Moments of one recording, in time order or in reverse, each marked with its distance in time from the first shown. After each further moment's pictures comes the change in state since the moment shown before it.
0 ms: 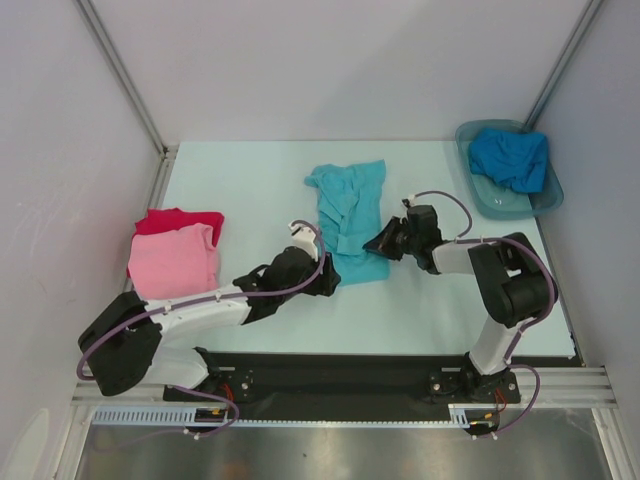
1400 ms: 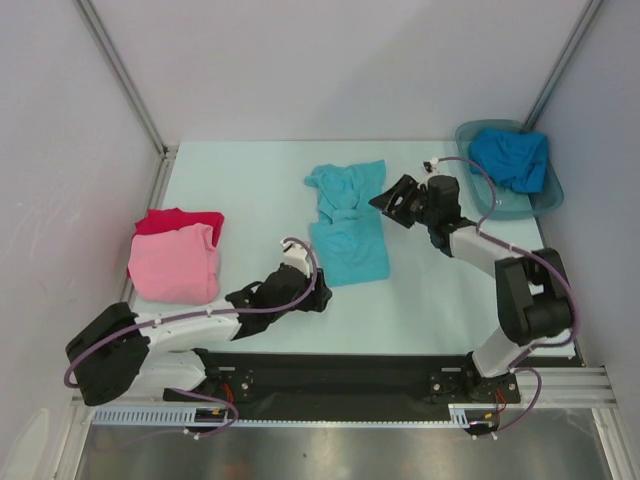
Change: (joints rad) left arm -0.064 -0.079 -0.135 0.004 -0.061 -0.050; right arm -0.087 -0.101 0.178 -0.068 0.016 -0.021
